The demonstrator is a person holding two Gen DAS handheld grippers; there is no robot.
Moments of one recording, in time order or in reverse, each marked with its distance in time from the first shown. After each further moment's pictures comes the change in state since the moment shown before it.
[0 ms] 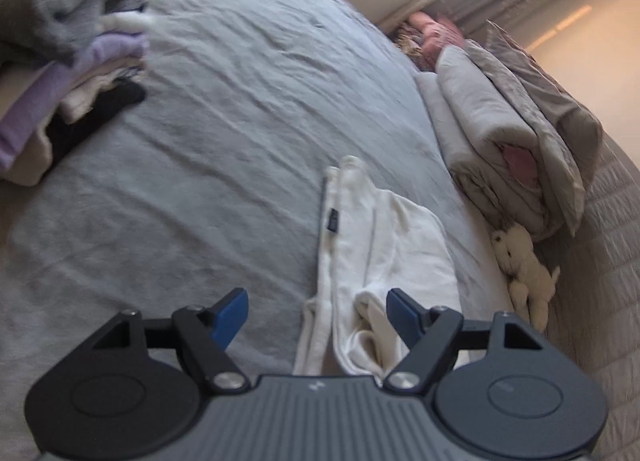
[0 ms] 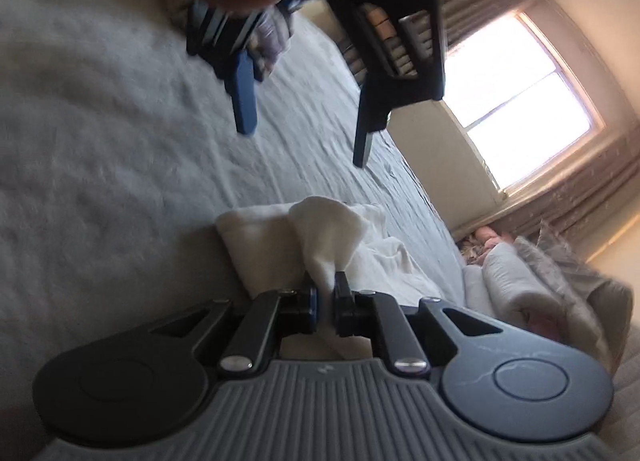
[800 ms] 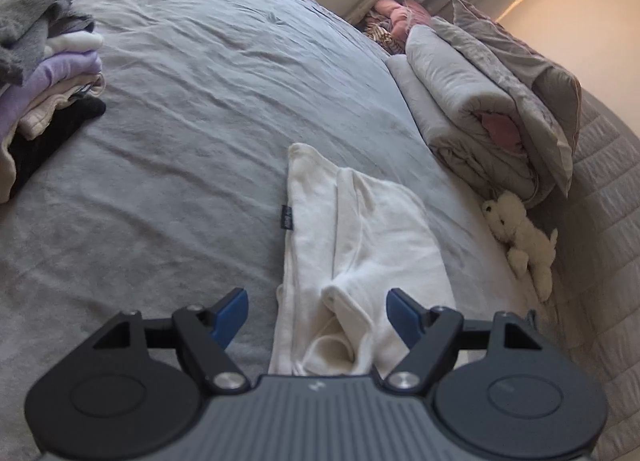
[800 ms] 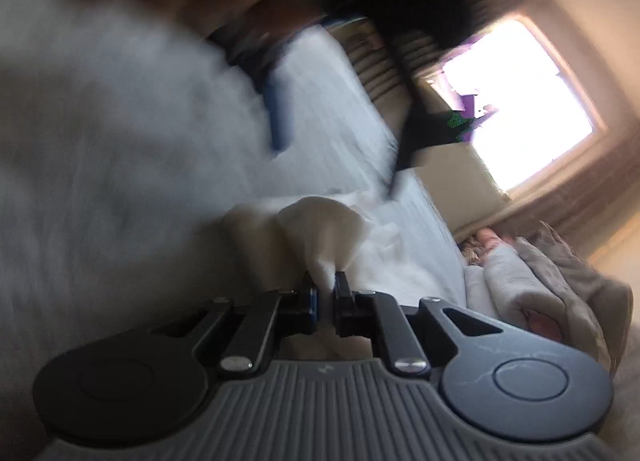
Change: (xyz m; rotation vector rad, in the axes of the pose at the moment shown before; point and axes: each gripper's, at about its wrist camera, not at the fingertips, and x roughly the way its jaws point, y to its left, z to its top) left arm 0.005 -0.022 -0.015 0.135 0.004 0.002; right arm -0.002 0.019 -0.003 -0.079 0.013 -0.003
